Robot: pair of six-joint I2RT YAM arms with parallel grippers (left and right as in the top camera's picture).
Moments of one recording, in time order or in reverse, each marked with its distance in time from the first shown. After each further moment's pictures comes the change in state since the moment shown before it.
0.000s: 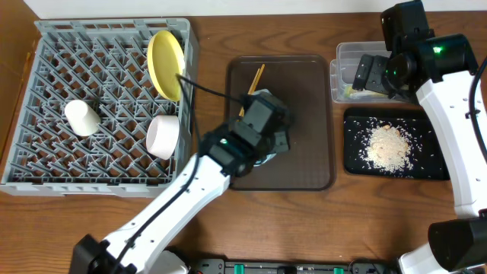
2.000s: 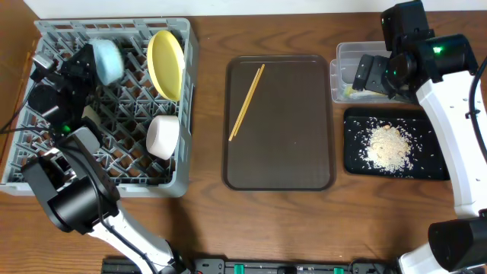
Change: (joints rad) left arm 1.269 0.627 -0.005 1.693 0.756 -0.395; right arm 0.000 0.000 -0.001 0.000 0.000 0.000
